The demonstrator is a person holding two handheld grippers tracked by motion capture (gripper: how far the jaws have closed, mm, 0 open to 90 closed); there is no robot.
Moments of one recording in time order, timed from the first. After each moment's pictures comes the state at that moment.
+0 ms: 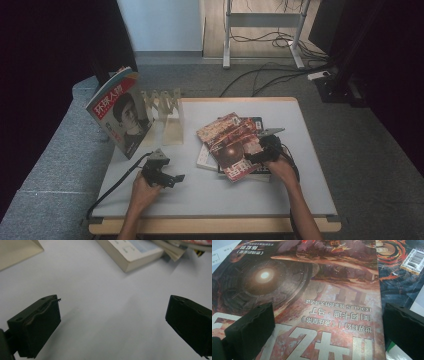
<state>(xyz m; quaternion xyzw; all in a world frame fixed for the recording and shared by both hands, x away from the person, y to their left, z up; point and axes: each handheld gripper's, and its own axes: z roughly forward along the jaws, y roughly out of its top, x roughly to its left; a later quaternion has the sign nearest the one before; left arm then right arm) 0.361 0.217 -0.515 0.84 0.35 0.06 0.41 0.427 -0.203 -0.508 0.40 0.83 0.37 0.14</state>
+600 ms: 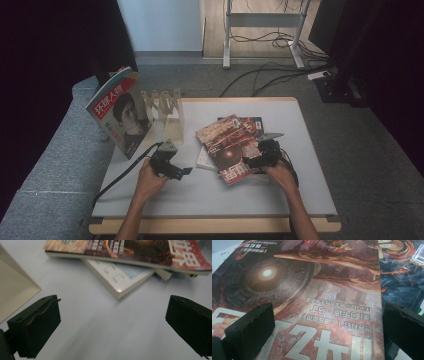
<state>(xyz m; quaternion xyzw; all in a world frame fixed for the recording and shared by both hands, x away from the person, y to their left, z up) 0.379 0.180 -0.481 0.87 0.30 0.08 0.38 0.410 -0.196 -0.509 0.40 0.82 0.37 0.14</state>
